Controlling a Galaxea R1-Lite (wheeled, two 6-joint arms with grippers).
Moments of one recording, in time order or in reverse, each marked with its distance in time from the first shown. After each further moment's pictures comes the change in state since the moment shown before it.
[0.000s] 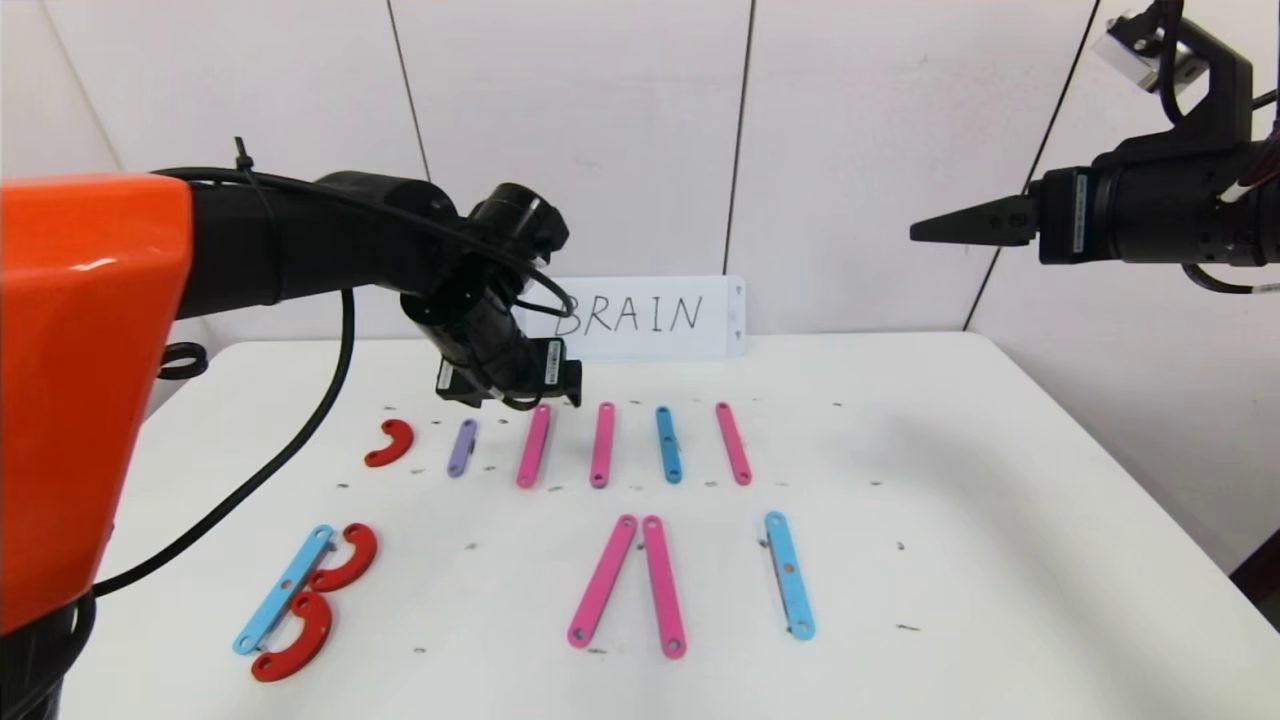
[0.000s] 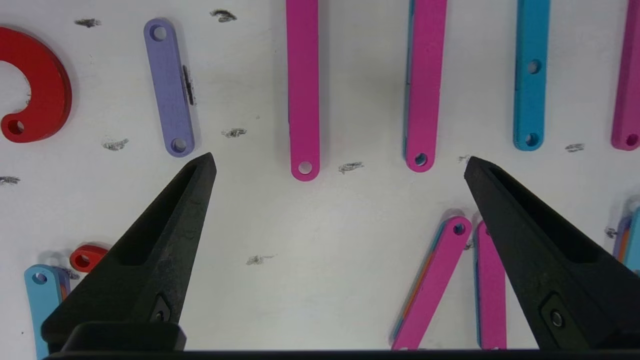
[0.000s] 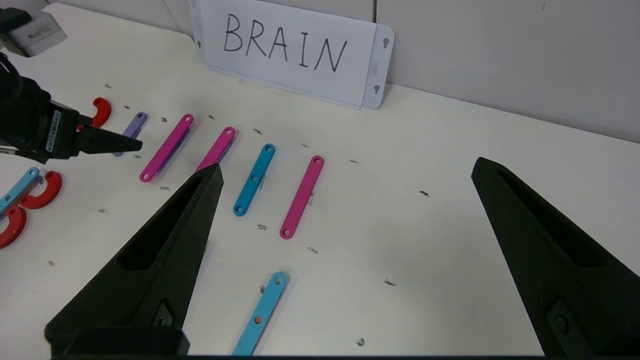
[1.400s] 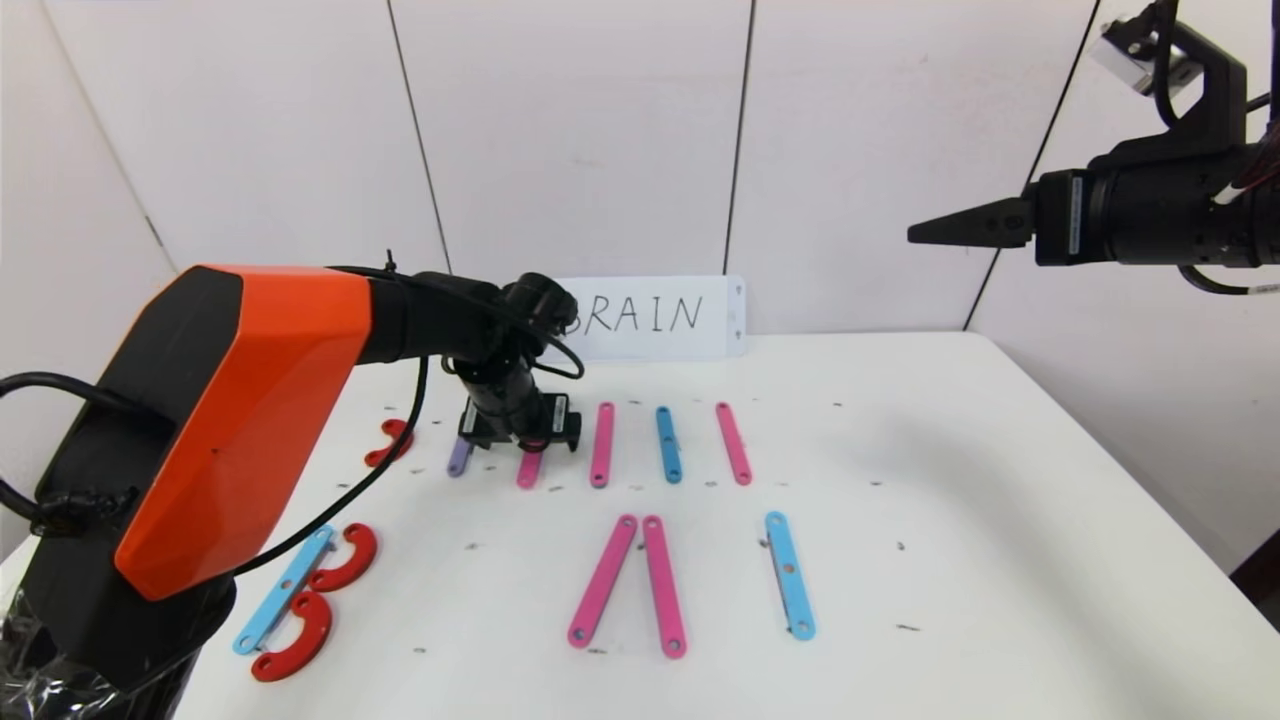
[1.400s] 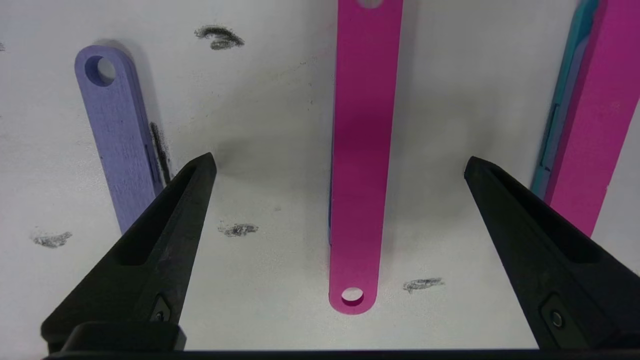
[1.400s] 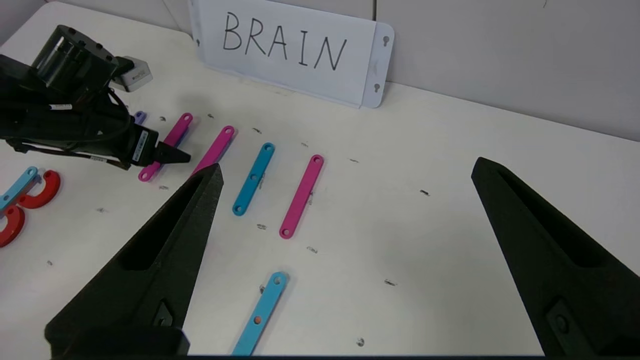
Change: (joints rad) left arm 0.057 0.227 -0.020 -0.111 -0.001 0.039; right arm 0.000 0.006 0.000 -0.002 0.000 0.000
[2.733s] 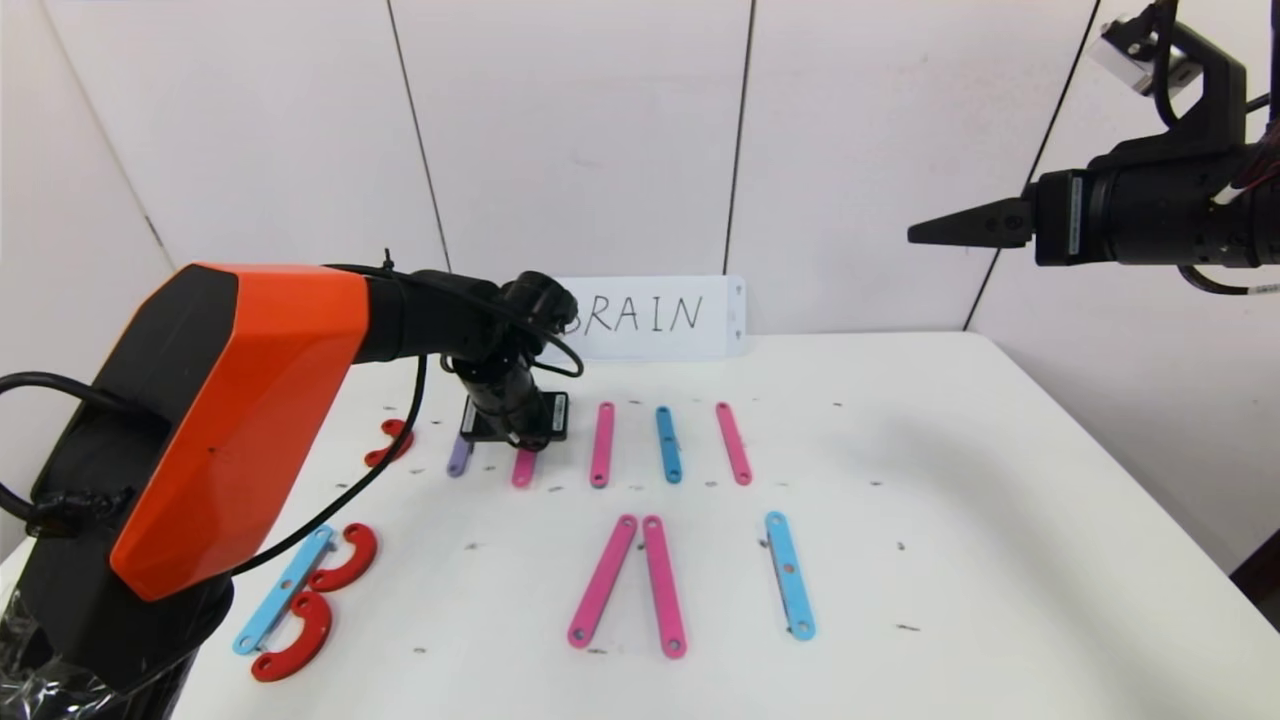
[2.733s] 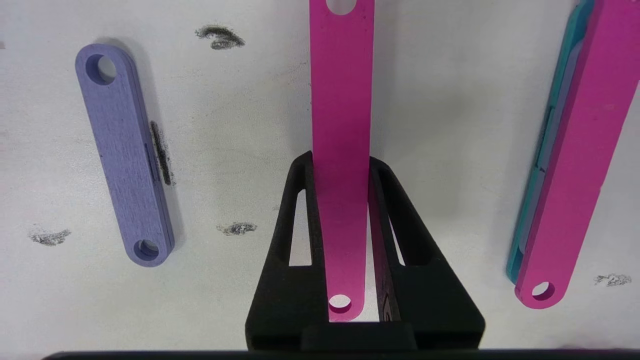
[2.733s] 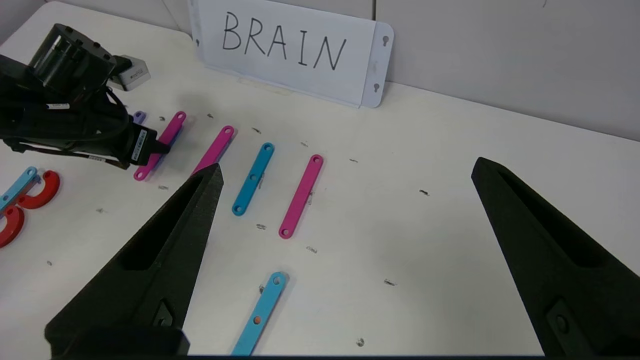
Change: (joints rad) left arm 0.000 -0.005 0.000 0.005 -0.002 -0.010; right arm 0.000 0.000 0.000 0.000 0.000 0.000
